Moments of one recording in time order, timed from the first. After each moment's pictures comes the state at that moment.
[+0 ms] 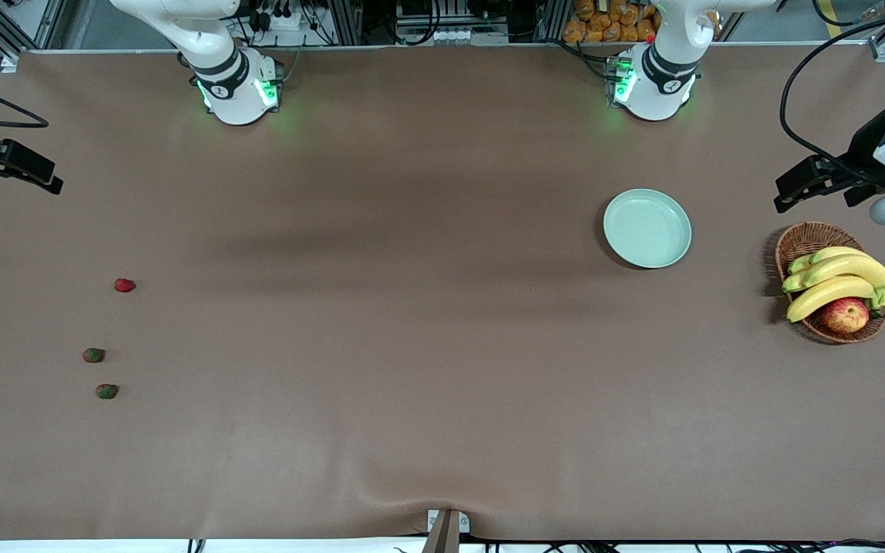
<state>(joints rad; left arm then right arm) -0.05 0.00 -0.04 -1.55 0.01 1.55 -0.17 -0.07 -0.05 0.01 -1.58 -0.01 1.46 0.07</state>
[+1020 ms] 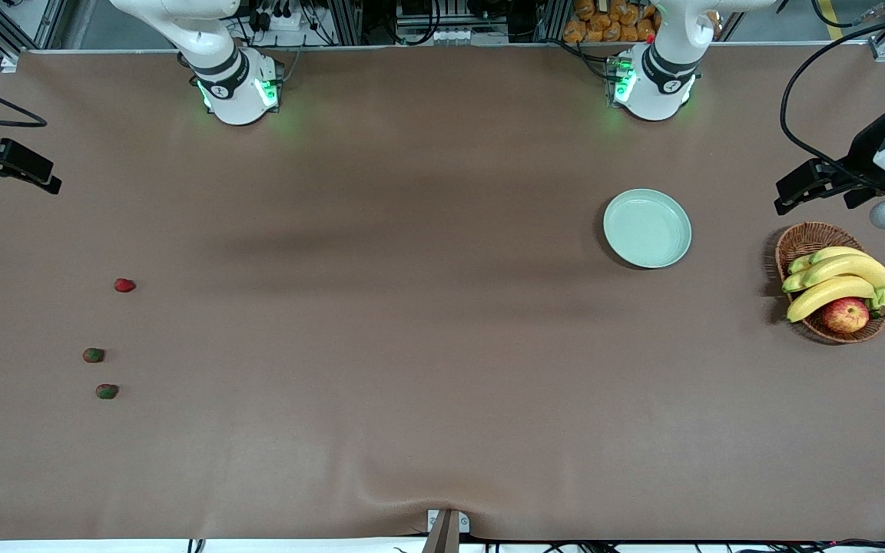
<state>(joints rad) -0.04 0.01 -0.04 -1.55 0.01 1.55 -0.17 -0.07 -0.05 0.01 -1.57 -0.01 1.46 0.07</state>
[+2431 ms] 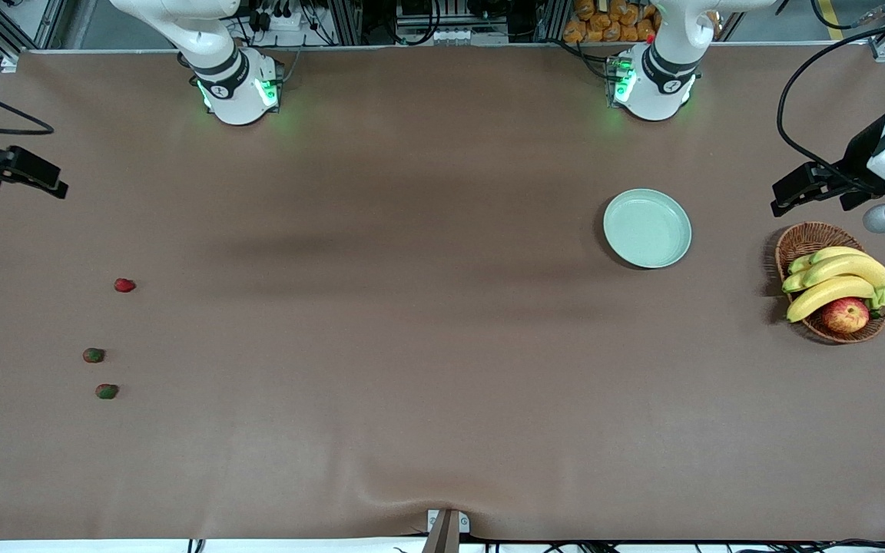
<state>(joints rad) -0.05 0.02 -0.04 -1.55 0.01 1.55 -0.17 -0.05 -0.01 0.01 -1.58 -0.01 1.46 0.07</state>
